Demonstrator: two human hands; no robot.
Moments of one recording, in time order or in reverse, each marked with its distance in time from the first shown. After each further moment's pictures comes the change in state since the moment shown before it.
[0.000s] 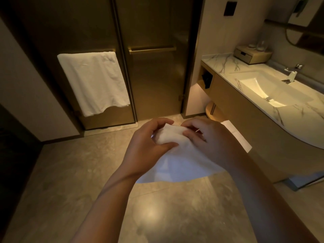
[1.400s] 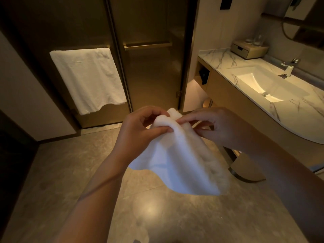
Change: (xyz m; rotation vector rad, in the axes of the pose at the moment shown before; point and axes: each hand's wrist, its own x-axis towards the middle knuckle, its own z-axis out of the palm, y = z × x) left_hand 0.028 0.000 -0.006 -0.064 -0.019 0.145; right_hand 0.014 0.023 -0.038 0.194 -0.220 -0.210
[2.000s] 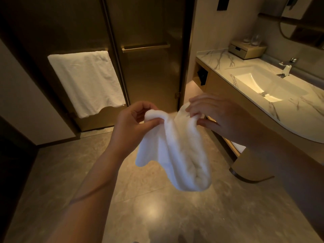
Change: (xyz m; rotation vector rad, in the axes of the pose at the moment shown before) left_hand 0.015 -0.018 -0.007 -0.036 0.050 -0.027; right_hand 0.007 0.014 -0.018 -0.514 0.097 -0.201
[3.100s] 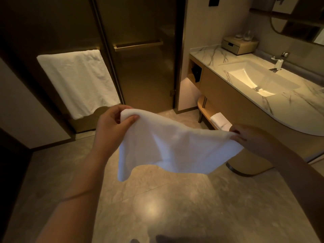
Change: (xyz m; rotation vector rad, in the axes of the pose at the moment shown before) left_hand 0.000 -0.043 -0.020 0.173 0.137 -0.149; right_hand -0.133 0.090 0.048 0.055 -0.348 0.756
